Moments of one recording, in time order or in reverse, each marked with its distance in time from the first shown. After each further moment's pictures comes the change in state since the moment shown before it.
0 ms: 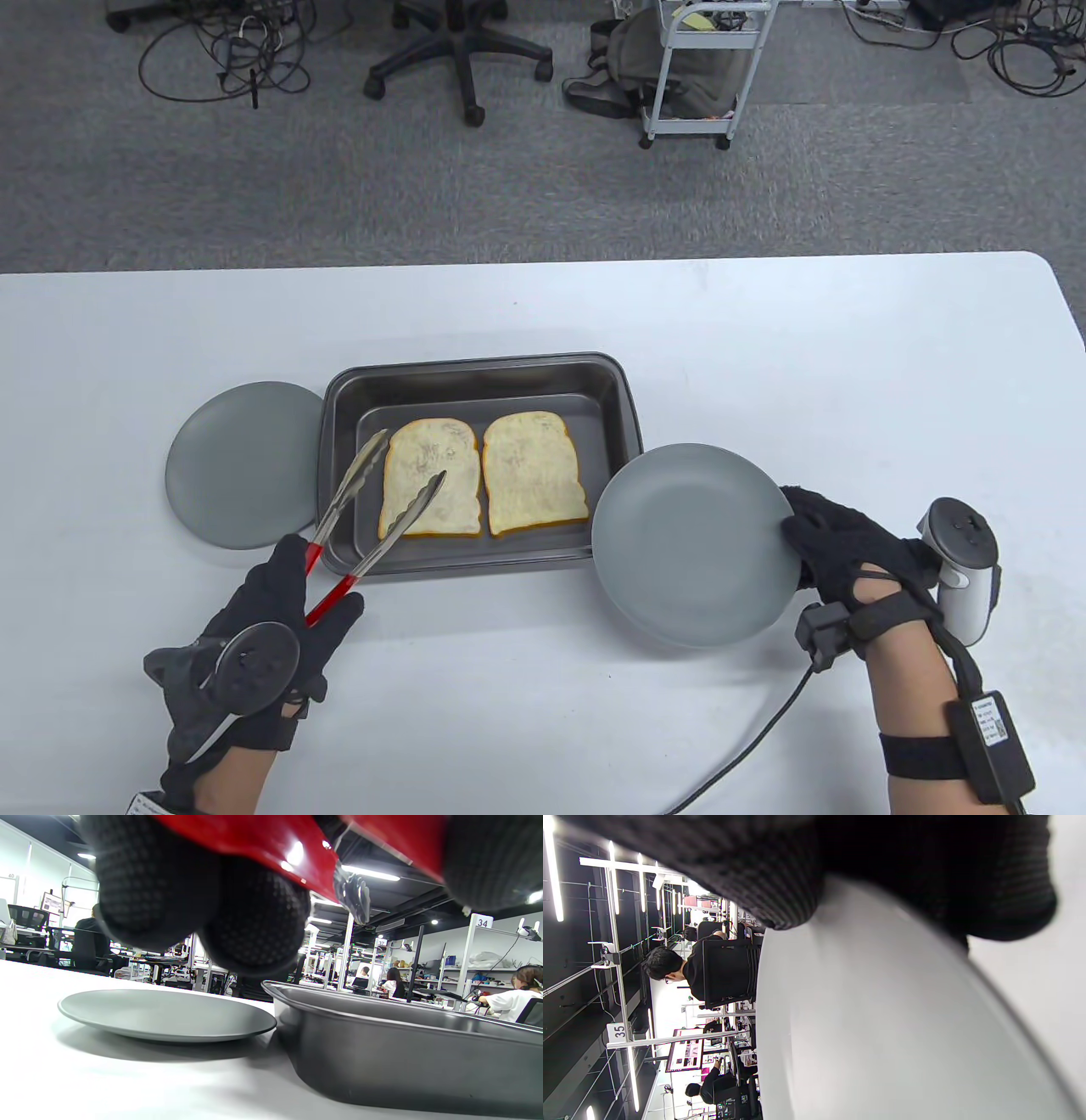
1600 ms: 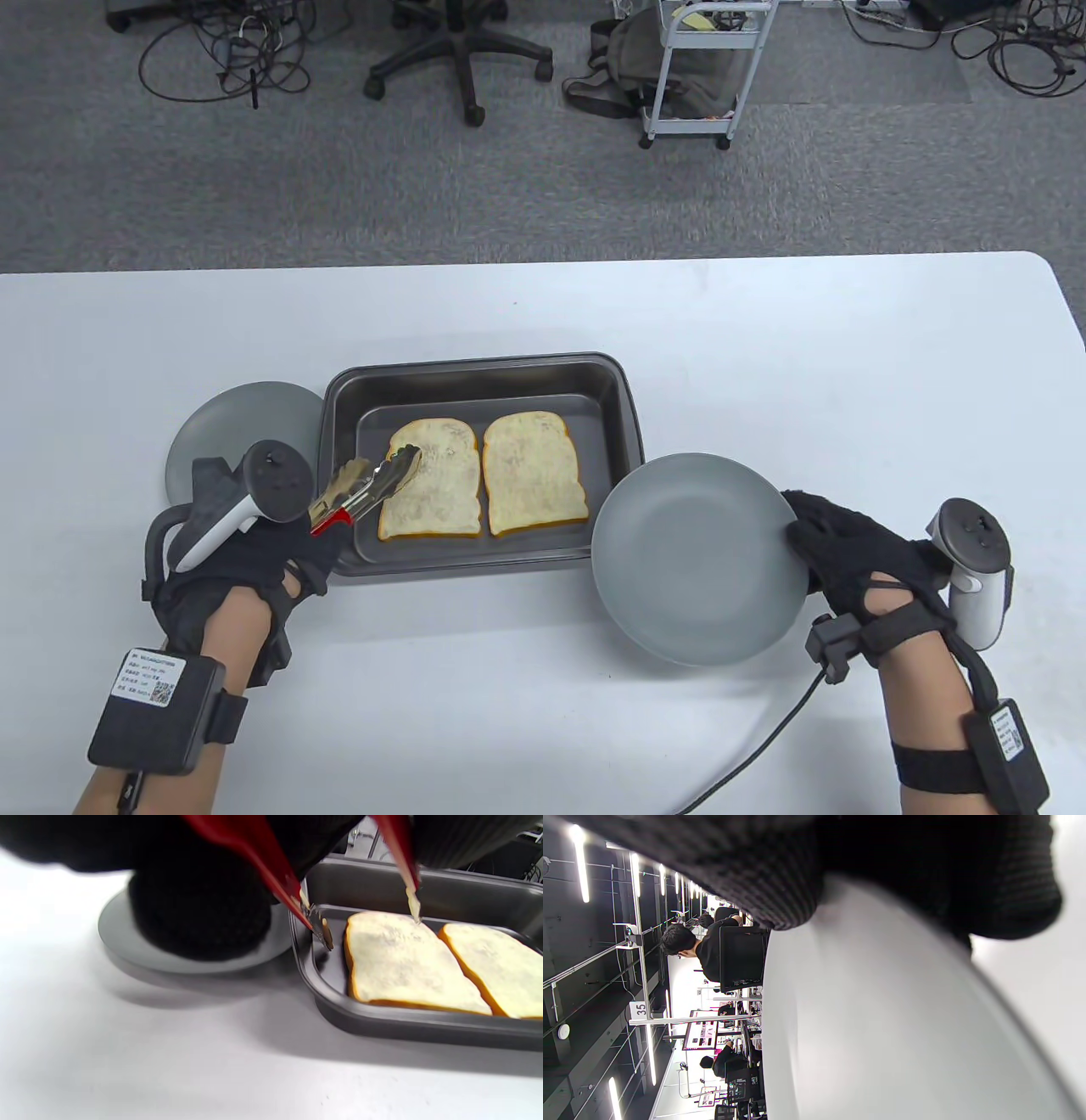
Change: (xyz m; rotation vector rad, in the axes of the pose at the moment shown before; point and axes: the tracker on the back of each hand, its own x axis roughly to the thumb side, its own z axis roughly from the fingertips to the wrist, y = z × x) left_hand 0.000 0.009 -0.109 -0.772 0.189 -0.021; right_hand 0.008 -0.002 0.009 0.044 -0.063 0.027
